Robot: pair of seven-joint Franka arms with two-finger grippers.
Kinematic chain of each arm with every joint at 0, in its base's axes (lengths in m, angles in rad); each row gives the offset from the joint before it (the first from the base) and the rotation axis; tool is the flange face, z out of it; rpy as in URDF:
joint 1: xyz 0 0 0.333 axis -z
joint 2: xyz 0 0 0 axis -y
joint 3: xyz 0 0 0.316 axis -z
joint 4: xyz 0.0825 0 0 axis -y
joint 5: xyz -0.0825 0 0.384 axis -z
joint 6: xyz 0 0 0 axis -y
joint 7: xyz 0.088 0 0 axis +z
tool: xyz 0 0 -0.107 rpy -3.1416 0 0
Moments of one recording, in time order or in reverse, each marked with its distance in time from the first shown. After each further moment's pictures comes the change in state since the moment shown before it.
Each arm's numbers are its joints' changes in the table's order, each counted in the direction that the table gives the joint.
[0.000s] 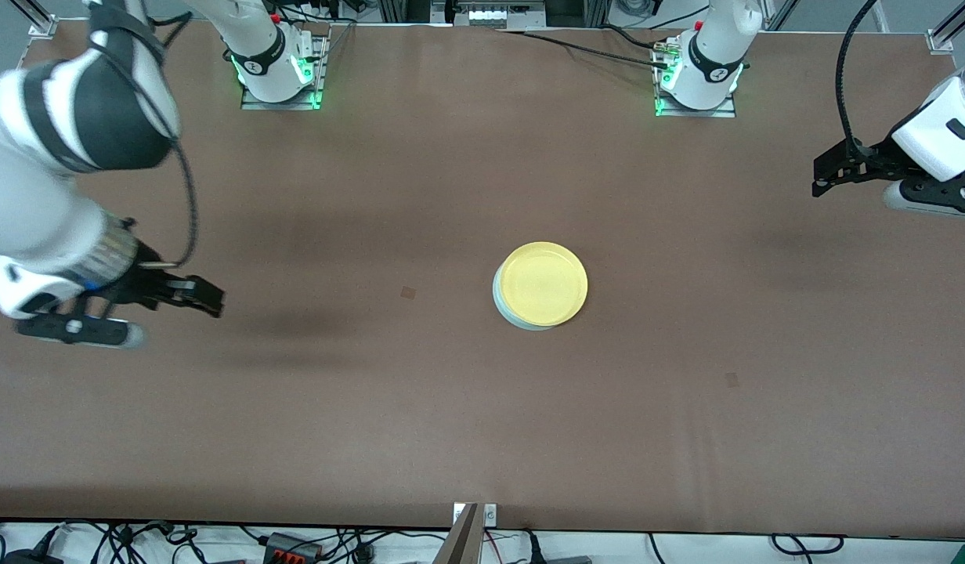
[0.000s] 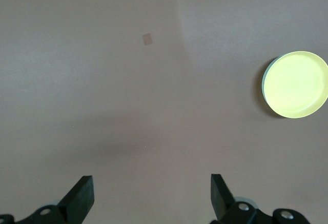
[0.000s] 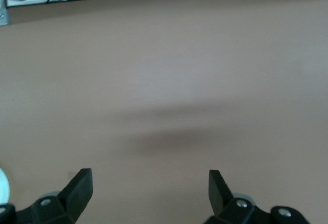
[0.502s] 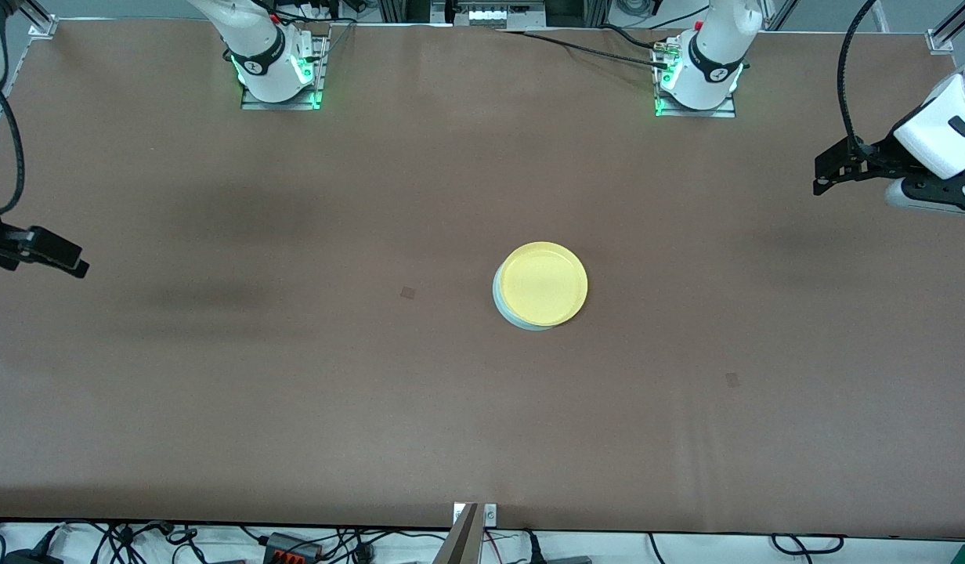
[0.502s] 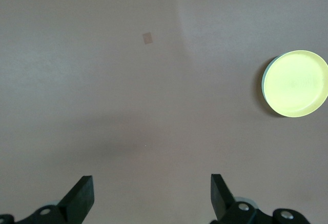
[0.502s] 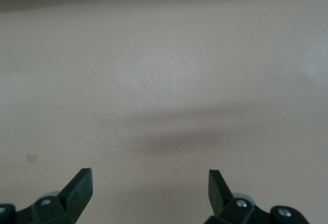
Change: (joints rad) left arm -0.001 0.005 0.000 0.000 0.000 -0.007 0.000; right arm 0.175 0.132 0.000 -0.068 0.000 -0.093 0.190
